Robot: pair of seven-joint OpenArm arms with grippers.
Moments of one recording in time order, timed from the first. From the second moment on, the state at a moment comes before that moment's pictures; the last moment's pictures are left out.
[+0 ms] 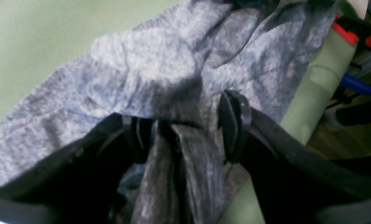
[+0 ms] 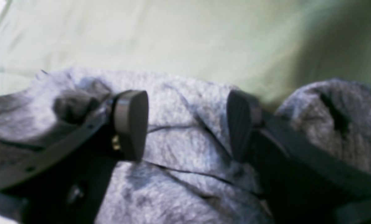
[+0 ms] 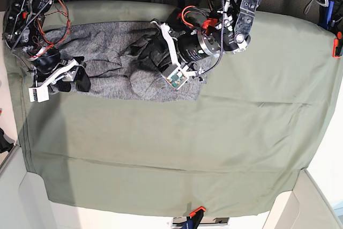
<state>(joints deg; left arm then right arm) 9.8 -5.7 13.2 102.1 -19.2 -32.3 37.6 -5.4 6.6 21.6 96.2 35.6 28.6 -53.4</state>
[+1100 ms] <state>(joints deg) 9.6 -6.9 7.8 102.5 -29.6 -38.1 38.6 -5.5 16.1 29.2 93.1 31.7 28.8 -55.3</state>
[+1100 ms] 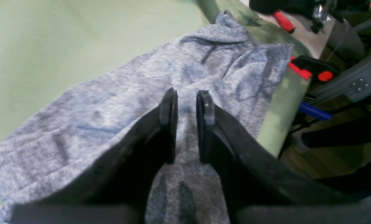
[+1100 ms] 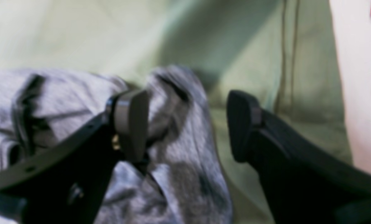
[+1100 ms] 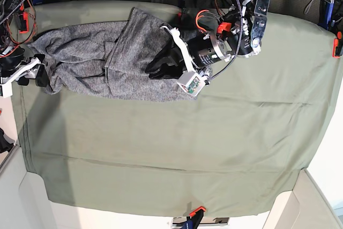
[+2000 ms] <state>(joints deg) 9.7 -9.6 6.9 102.5 -30.5 -38.1 41.0 -5.2 16.9 23.5 82.3 41.7 30.9 -56.9</state>
